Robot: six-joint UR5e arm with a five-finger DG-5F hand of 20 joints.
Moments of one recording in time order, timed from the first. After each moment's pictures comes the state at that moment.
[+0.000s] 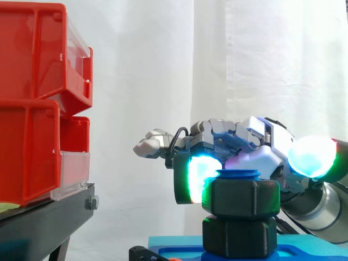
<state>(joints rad) -0.13 -2.57 -1.04 -1.98 -2.35 -0.77</state>
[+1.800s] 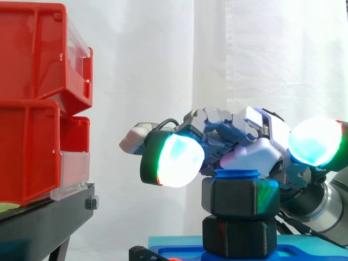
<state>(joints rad) -0.09 -2.57 -1.04 -1.99 -2.31 -0.74</state>
